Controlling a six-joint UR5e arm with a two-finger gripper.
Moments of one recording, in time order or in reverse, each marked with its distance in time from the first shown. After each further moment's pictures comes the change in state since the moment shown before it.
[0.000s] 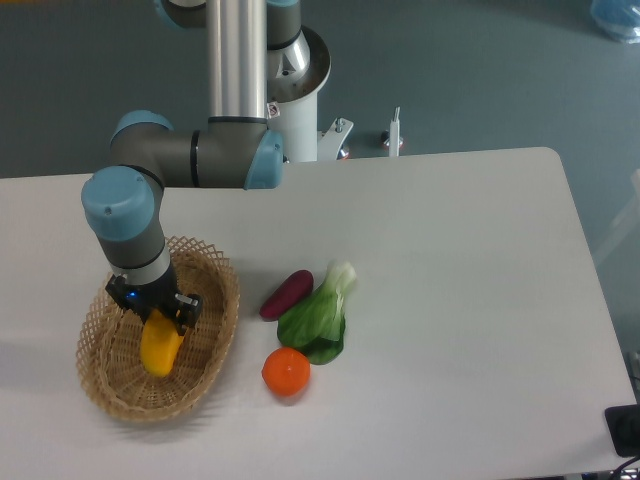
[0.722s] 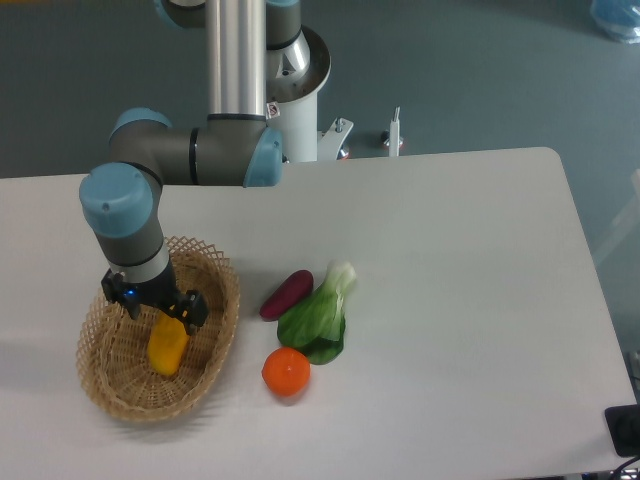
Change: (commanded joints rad) arm 0.011 0.066 0.018 -0.005 0.000 0.032
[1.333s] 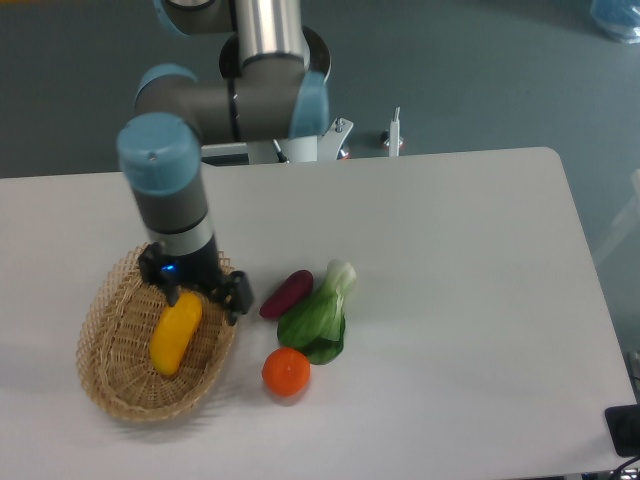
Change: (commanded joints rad) arm 0.199 0.103 0.164 -0.274 -0.003 0.297
